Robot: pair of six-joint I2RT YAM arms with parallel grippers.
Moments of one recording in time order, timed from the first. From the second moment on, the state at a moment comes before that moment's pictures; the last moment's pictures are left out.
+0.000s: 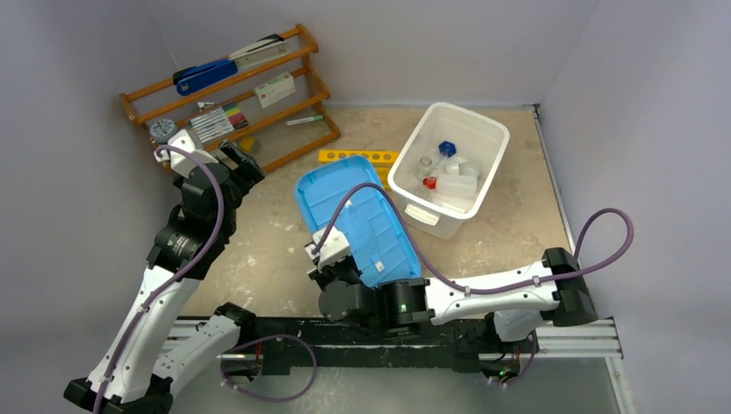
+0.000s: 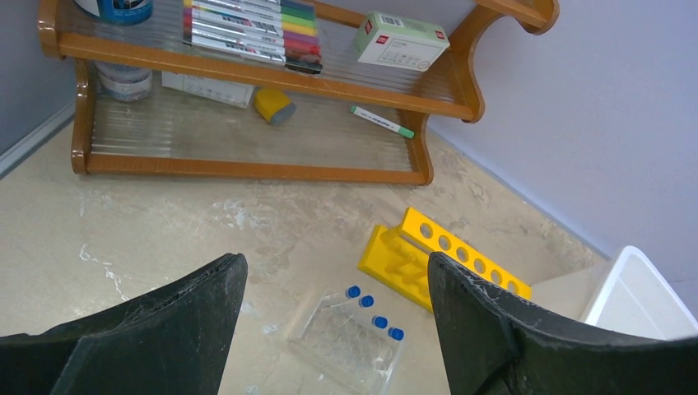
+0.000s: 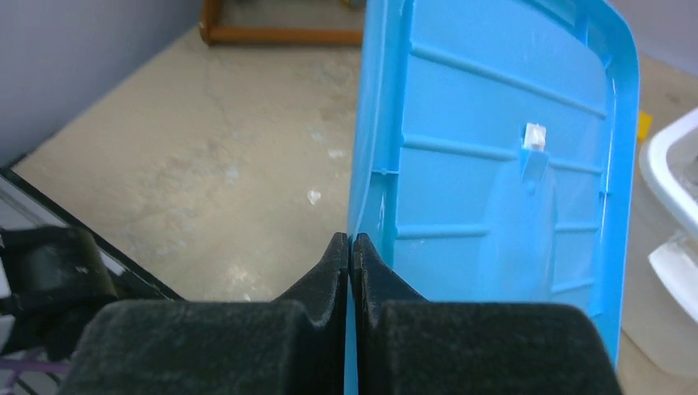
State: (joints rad) left arm -0.39 0.81 1.09 -0.59 -0.63 -0.67; right arm 1.64 1.50 1.25 -0.21 1.08 0.34
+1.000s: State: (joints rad) left arm -0.38 1.00 0.92 0.16 0.01 -0.70; right arm 1.44 0.86 1.25 0.29 0.65 -0.02
